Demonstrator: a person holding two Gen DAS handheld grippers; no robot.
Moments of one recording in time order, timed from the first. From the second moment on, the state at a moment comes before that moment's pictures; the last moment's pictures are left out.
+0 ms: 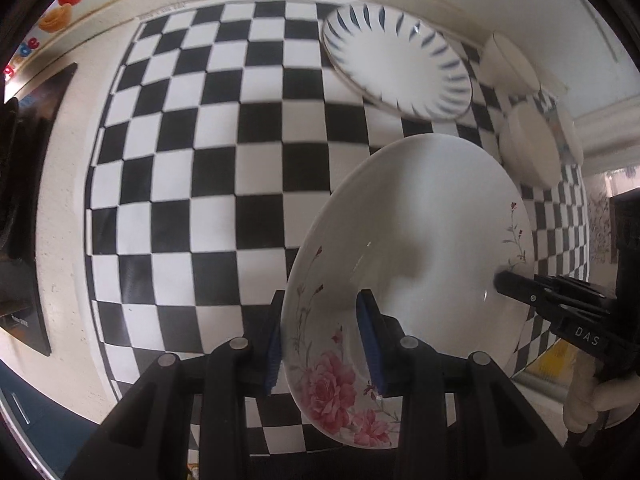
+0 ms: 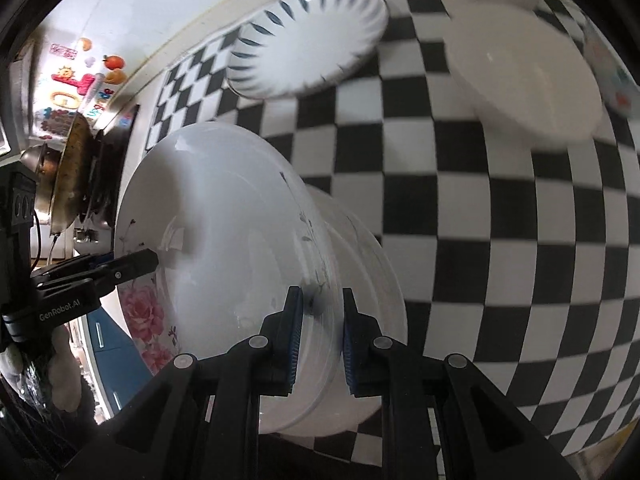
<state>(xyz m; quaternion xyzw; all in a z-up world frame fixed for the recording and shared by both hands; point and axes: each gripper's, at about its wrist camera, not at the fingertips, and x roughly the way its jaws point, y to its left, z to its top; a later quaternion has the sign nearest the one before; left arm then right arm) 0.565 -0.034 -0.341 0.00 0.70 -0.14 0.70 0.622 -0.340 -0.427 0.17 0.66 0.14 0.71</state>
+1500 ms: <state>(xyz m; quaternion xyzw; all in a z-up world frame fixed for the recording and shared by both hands) 0.528 -0.091 -0.396 0.13 0.74 -0.07 0.66 0.642 -0.269 -0.460 0.04 0.77 0.07 0.64</state>
